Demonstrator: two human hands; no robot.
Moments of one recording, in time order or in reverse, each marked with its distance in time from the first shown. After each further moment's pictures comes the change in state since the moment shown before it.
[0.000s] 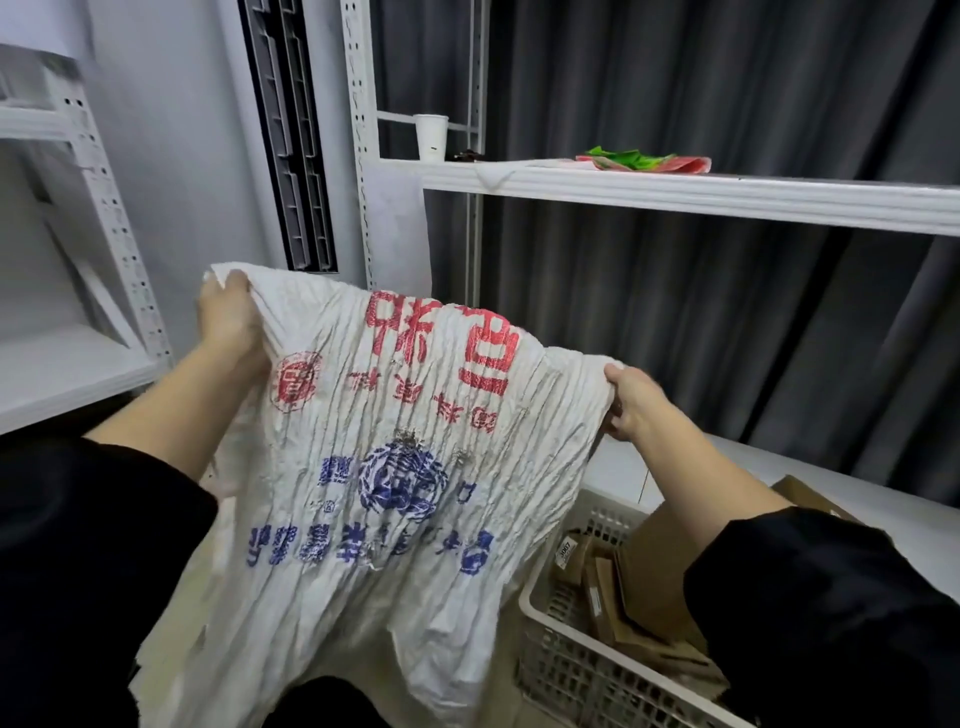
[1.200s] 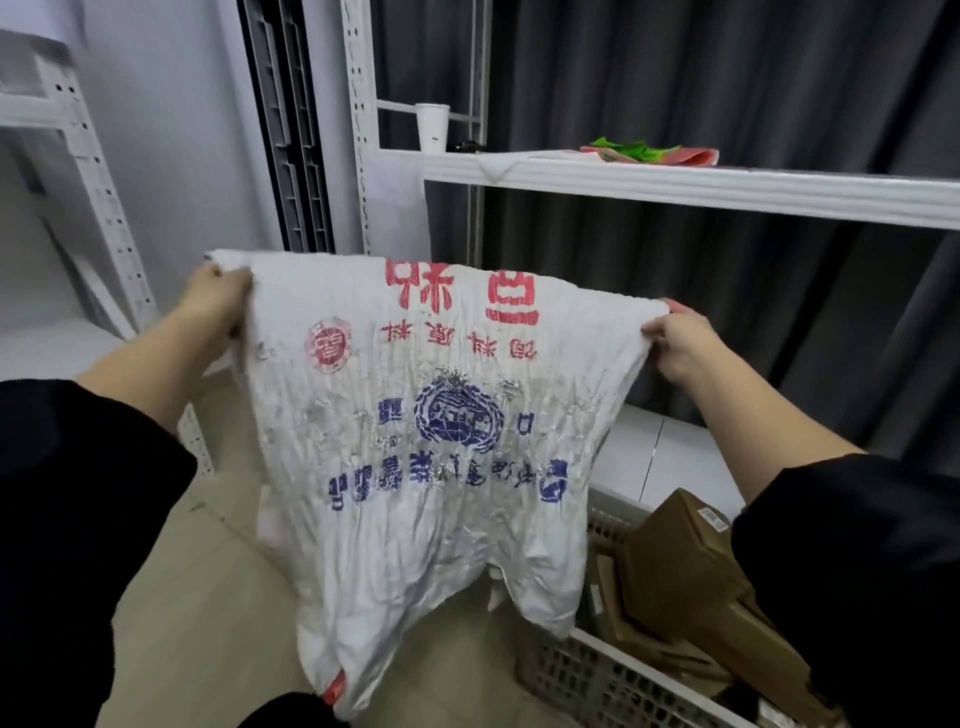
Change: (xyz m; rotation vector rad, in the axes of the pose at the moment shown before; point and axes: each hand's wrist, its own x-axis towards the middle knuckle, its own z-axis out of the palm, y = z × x) left_hand 0.037 -0.002 -0.011 0.399 -0.183 0.109; right_hand 0.042 -0.061 -0.019 -0.023 -0.064 -0.289
